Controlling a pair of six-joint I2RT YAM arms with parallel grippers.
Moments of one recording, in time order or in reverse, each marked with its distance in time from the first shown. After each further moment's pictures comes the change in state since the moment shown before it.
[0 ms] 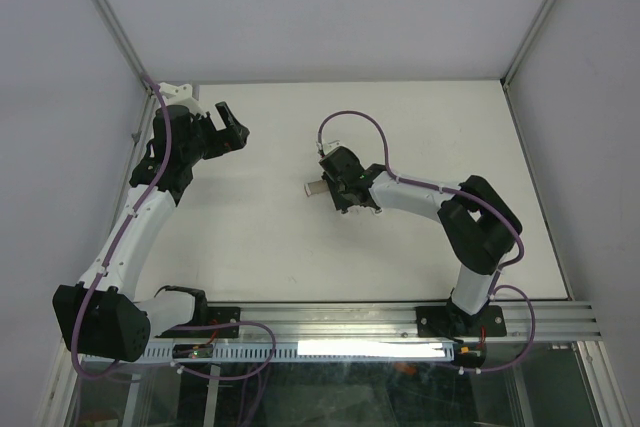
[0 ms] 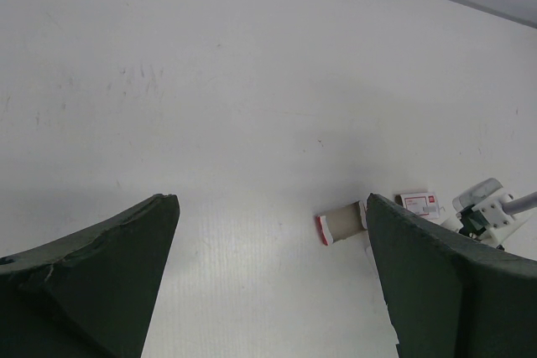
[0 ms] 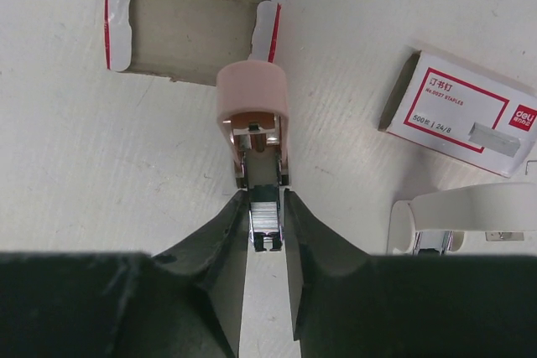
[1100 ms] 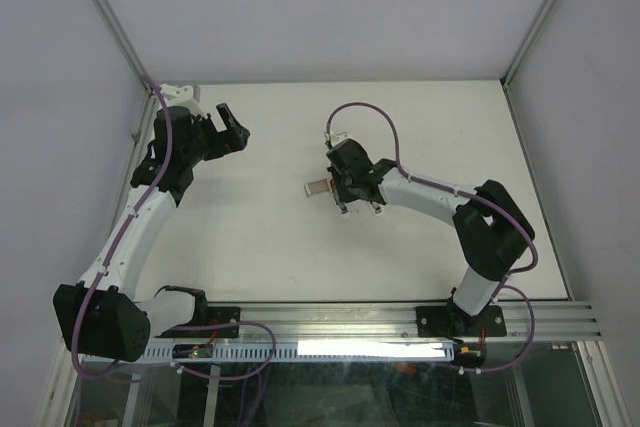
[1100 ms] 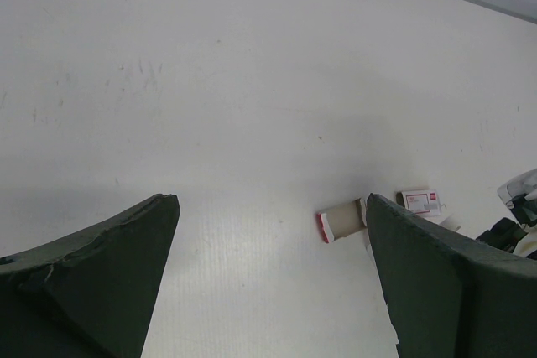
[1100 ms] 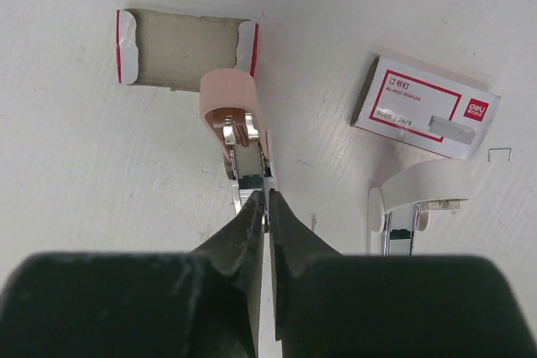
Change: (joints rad) left arm 0.000 0.000 -0.013 0.008 0.006 0.000; right arm -0.027 -0.071 0.006 -0.032 -0.010 0.023
